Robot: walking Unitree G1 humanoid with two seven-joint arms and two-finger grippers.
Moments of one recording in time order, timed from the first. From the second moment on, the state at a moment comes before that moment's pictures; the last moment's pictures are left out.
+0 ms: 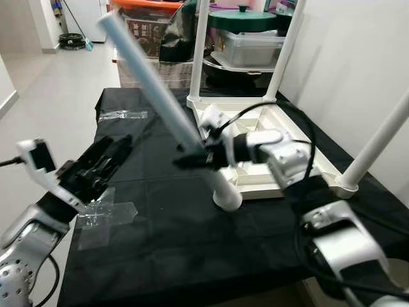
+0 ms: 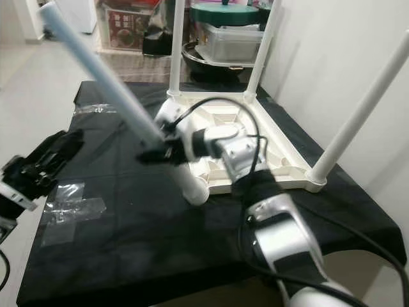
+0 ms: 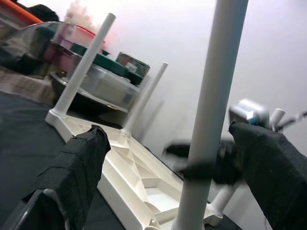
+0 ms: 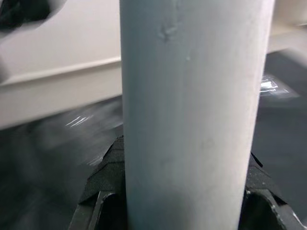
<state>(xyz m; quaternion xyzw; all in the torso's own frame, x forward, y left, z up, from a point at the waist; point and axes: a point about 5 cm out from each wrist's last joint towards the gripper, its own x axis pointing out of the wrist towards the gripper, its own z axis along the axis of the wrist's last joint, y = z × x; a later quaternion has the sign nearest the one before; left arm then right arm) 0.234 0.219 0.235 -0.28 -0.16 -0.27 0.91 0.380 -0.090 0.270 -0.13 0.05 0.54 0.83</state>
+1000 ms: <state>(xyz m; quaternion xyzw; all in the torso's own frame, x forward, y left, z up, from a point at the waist) 0.240 0.216 0.213 -0.30 -0.13 -0.19 0.92 0.388 -0.126 0.206 0.06 -0.09 0.25 0.96</state>
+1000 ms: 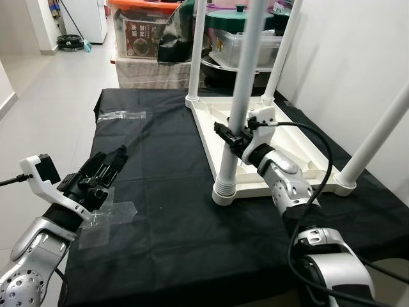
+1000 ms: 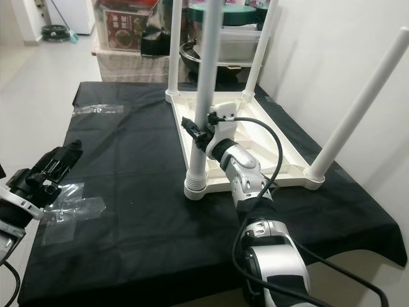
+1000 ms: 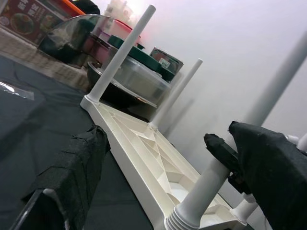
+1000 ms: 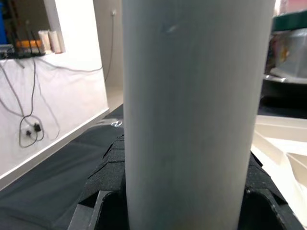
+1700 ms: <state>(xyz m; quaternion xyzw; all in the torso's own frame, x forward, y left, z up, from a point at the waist) 0.240 0.219 0.208 -0.30 -0.13 -0.17 0.93 0.368 -0.125 0.198 0.04 -0.13 0.29 0.95</state>
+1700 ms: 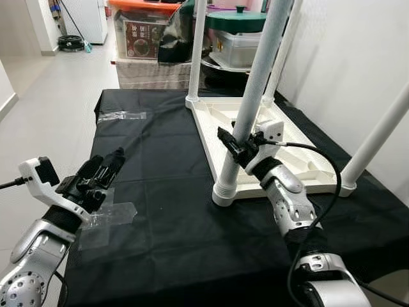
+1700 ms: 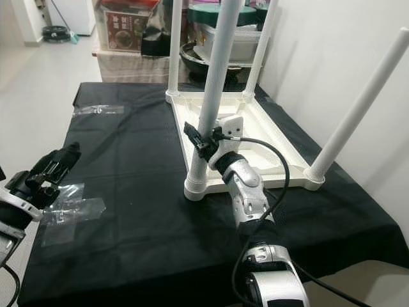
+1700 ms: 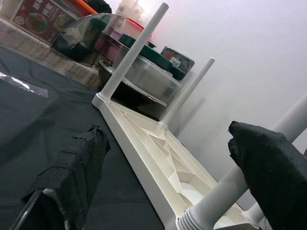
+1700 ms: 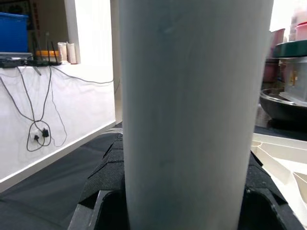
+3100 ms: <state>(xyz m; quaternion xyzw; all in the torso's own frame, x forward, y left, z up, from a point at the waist) 0.238 0.226 0.203 -0.30 -0.13 -0.14 0.93 0.345 -0.125 0.192 0.02 -0.07 -0.11 0.99</state>
